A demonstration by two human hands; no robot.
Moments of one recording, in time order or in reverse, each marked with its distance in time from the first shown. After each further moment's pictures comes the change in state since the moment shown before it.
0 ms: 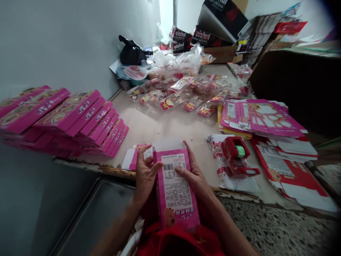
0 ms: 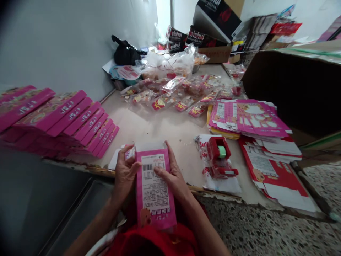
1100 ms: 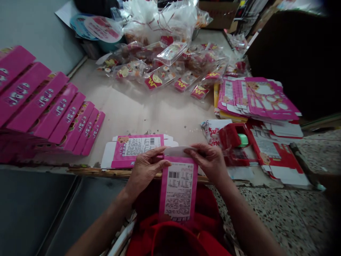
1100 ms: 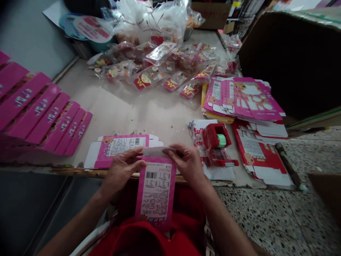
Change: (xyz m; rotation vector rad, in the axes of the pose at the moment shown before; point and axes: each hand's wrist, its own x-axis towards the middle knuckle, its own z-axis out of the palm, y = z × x) left_hand 0.034 -0.020 0.008 0.010 -0.358 -0.295; right_hand 0.020 -0.013 -0.068 -0.847 0.228 -0.309
